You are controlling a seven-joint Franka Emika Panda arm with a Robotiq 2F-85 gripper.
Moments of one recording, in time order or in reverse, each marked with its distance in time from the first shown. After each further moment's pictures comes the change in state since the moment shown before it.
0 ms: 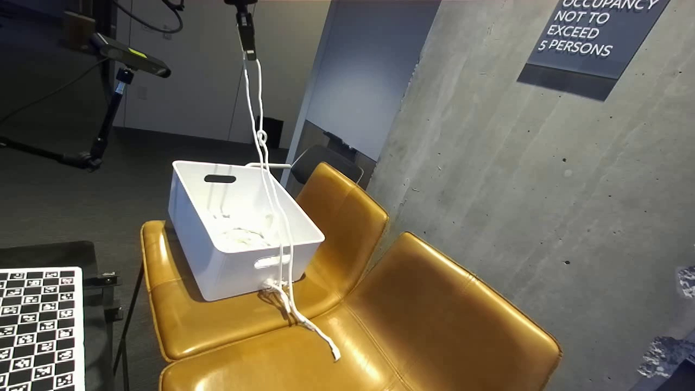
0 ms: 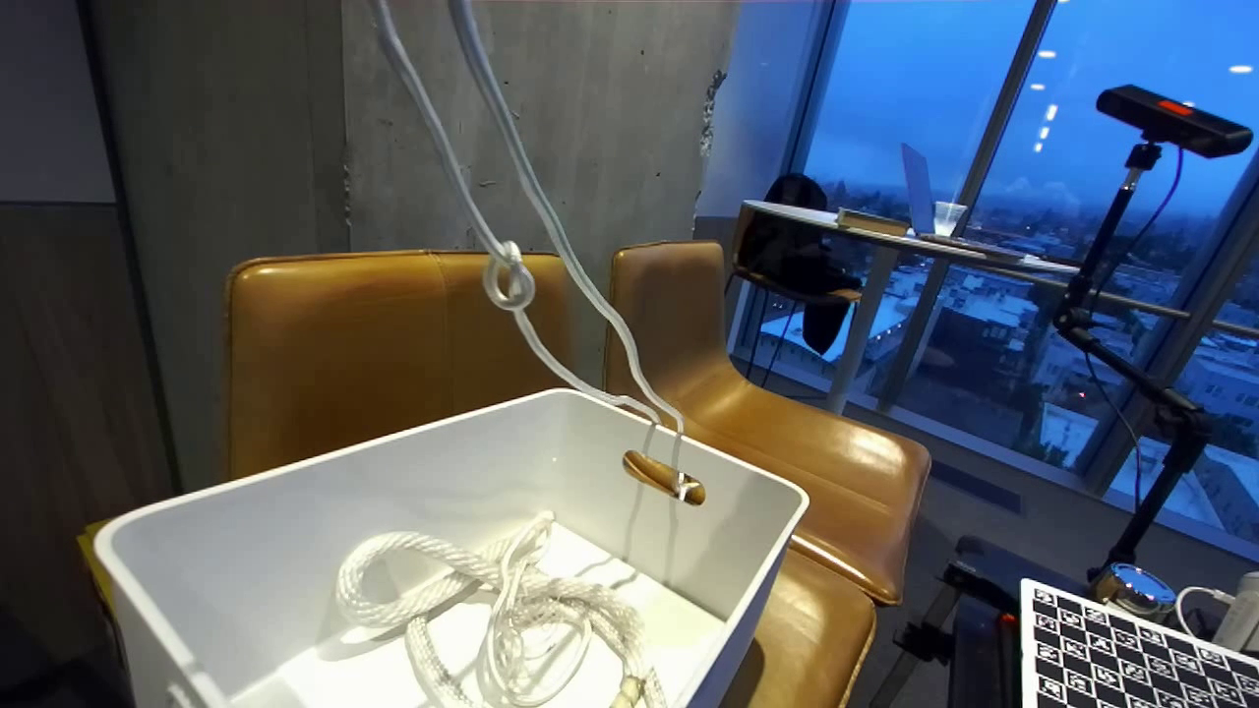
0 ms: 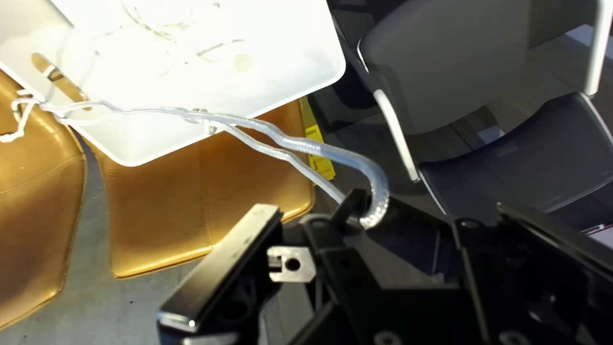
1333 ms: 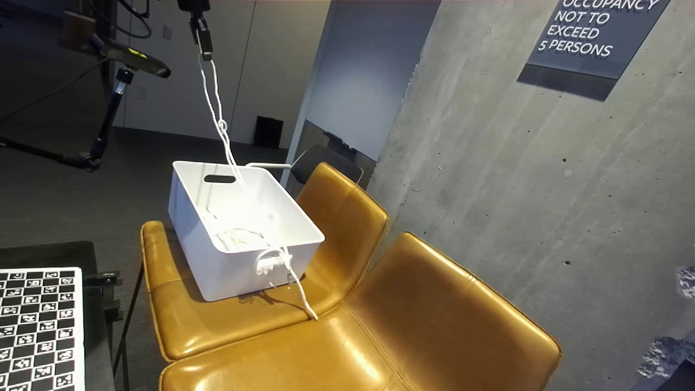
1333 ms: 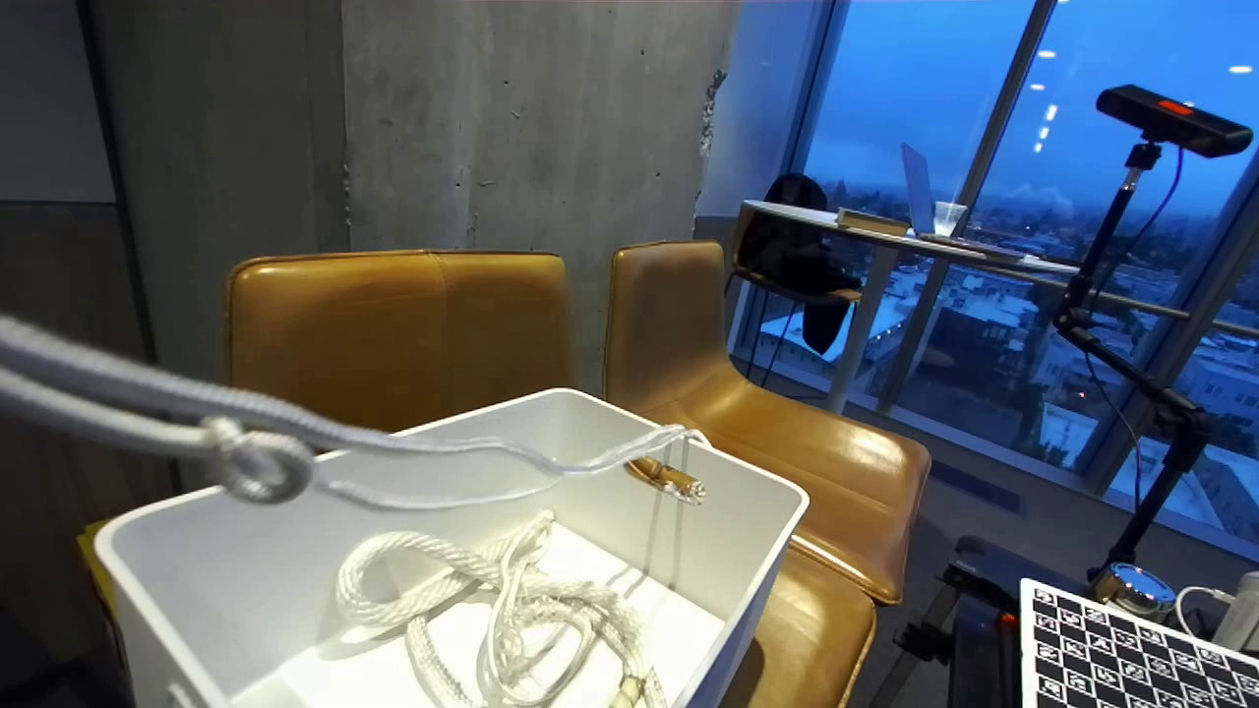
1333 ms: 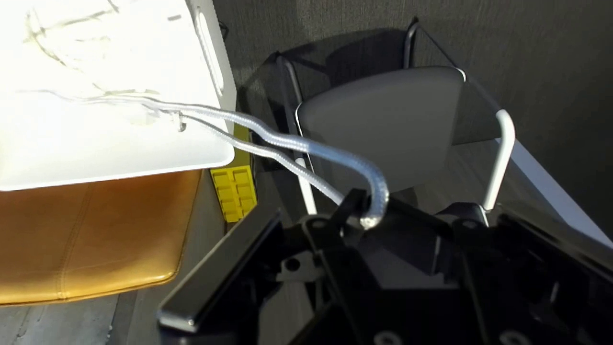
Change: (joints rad) arm 0.266 0.238 -0.013 0.247 -0.071 -0.078 -0.053
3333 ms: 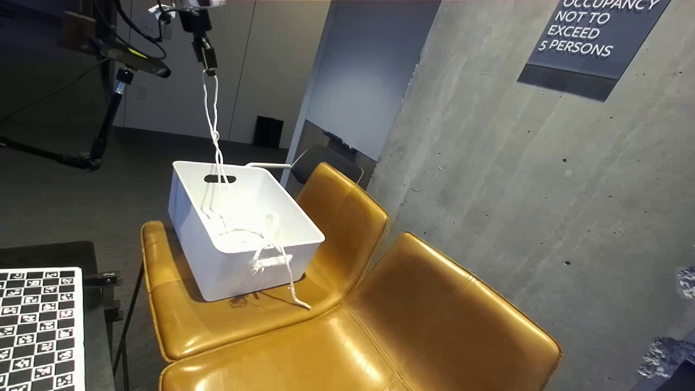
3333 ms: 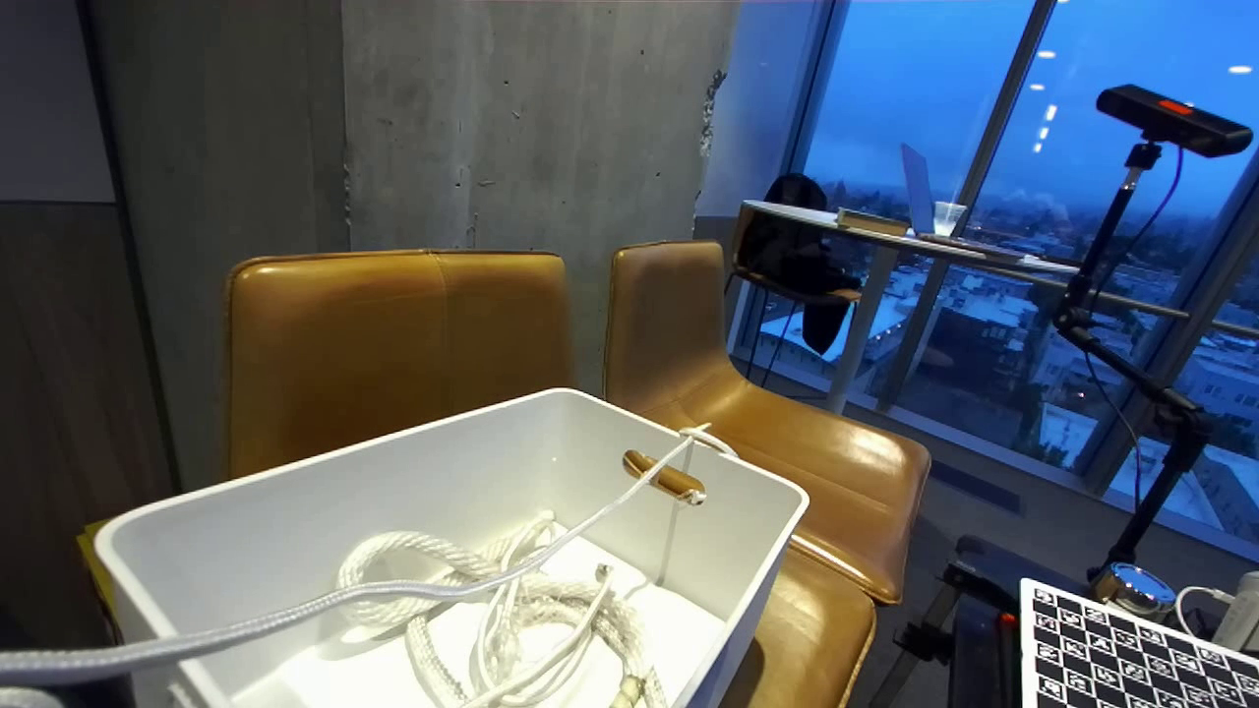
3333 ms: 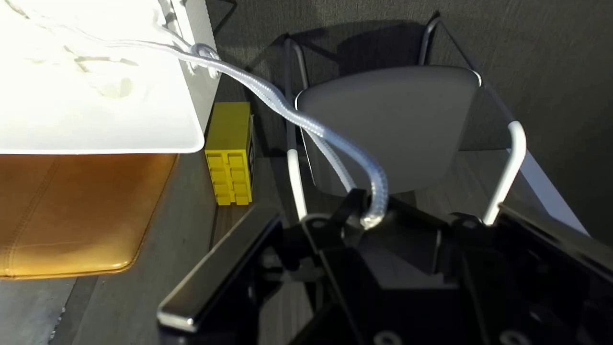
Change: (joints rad) arm 0.149 0.259 -0.137 0.316 -0.029 -0.075 -0.080
